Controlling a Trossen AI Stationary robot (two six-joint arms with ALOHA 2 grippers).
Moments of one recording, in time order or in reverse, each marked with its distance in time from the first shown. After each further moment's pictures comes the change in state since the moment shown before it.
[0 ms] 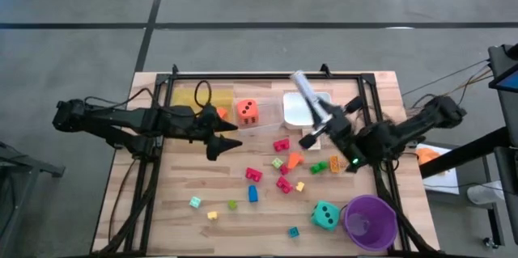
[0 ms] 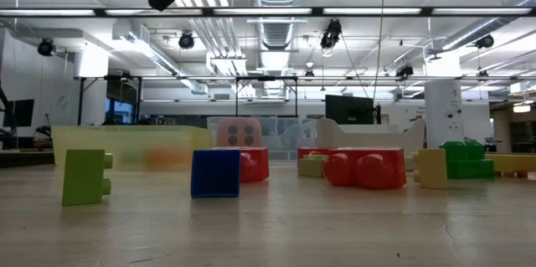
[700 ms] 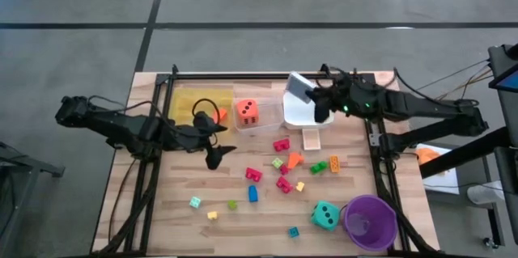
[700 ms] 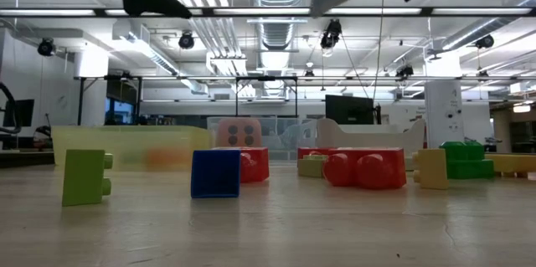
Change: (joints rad) left arm -0.141 0.019 -0.006 -0.228 -0.326 0.089; right arm -0.480 -0.269 0.104 -1.457 -0.770 1.518
